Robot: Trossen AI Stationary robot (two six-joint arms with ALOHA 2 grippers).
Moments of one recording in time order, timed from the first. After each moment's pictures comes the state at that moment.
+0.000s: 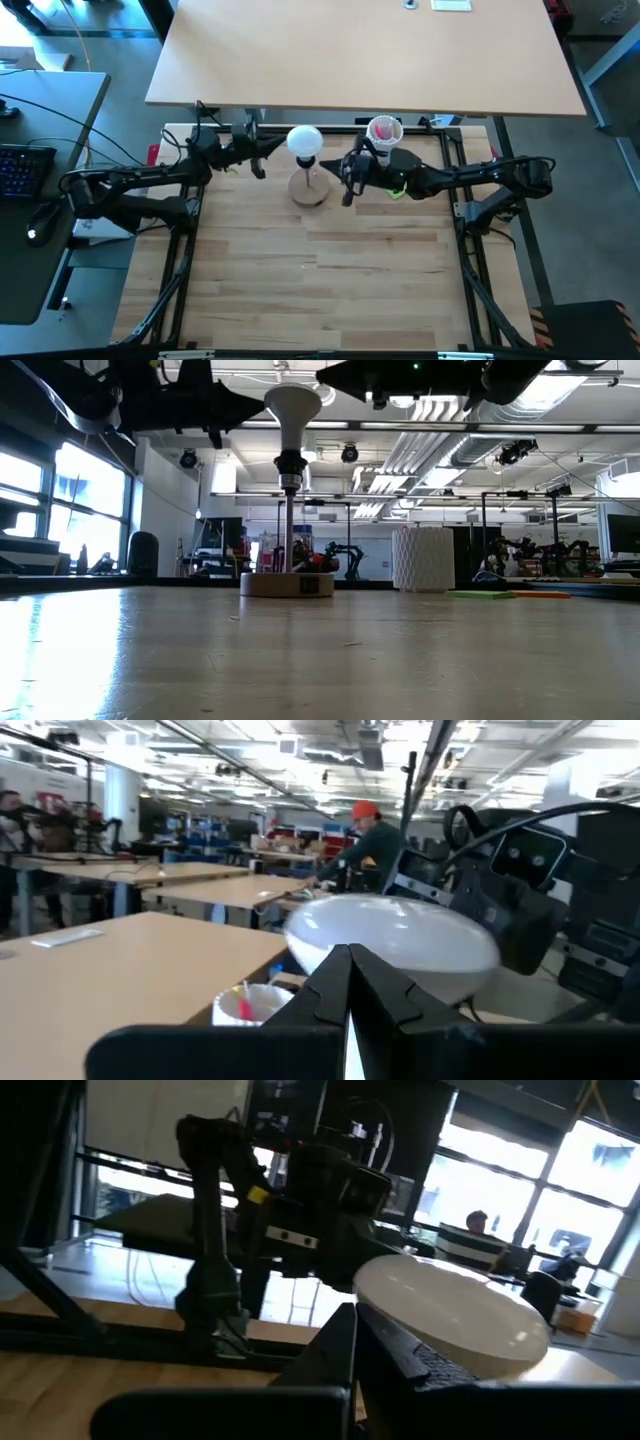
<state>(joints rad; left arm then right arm) 0.56 1.12 0.49 0.87 0.30 -0.16 -0.13 1.49 0.88 0.73 0.04 -0.27</state>
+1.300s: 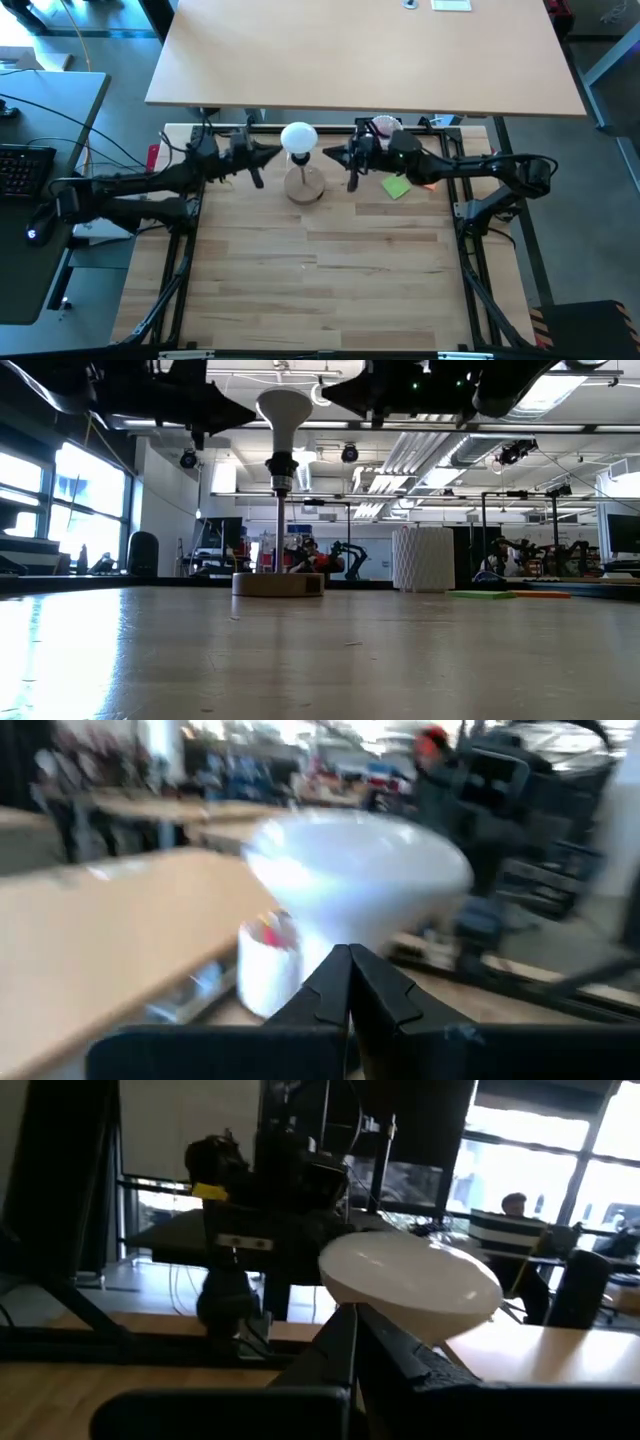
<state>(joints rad) 0.42 0.95 0.49 0.51 0.06 -0.11 -0.29 1.49 0.88 0.71 -0.18 -0.14</state>
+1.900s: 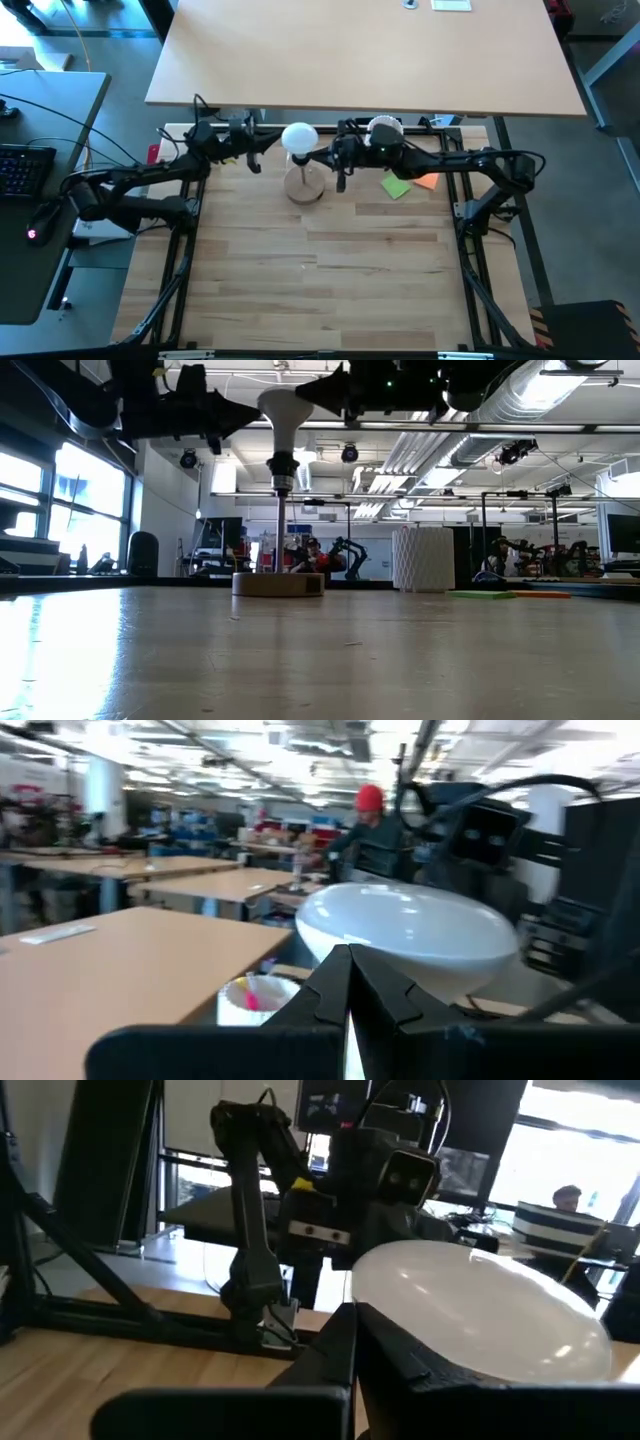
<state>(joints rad) 0.67 1.14 0.49 0.89 0.46 -0.18 -0.28 1.62 1.06 0.59 -0.29 -0.18</state>
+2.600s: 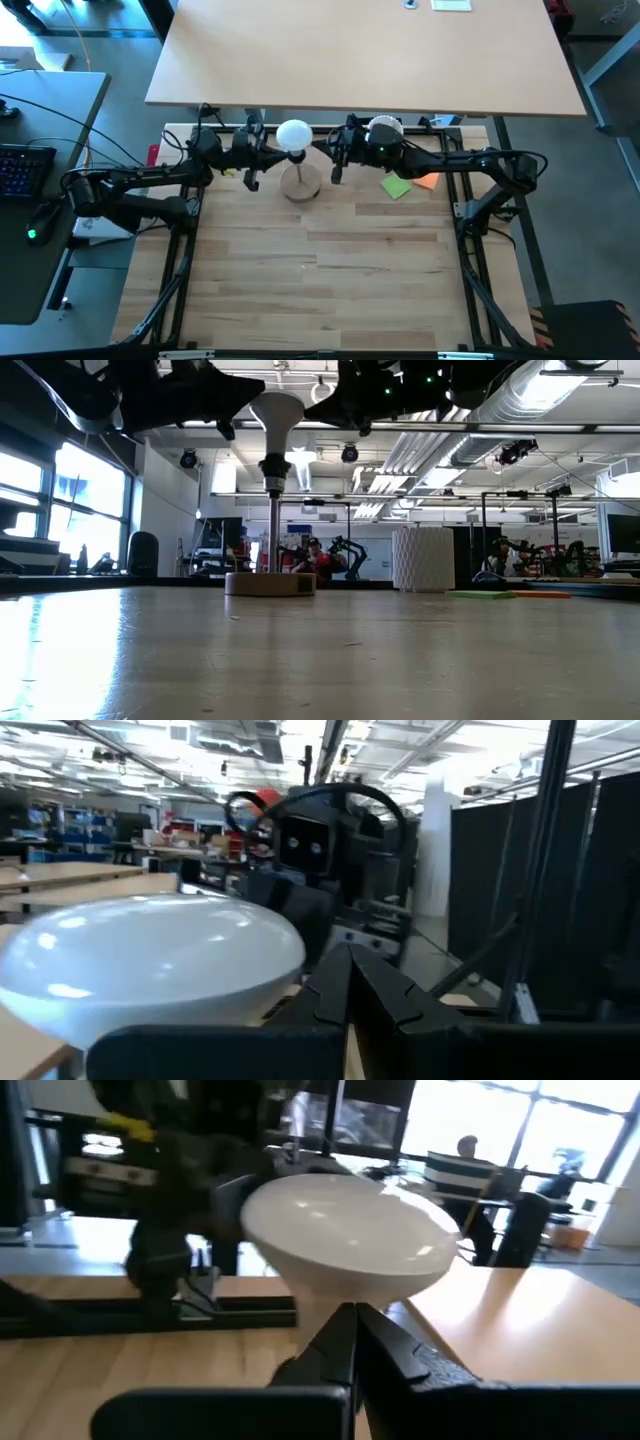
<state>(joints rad) 0.53 1.14 0.49 0.92 0.55 -0.21 -0.29 1.60 1.06 0.50 -0.04 -0.16</state>
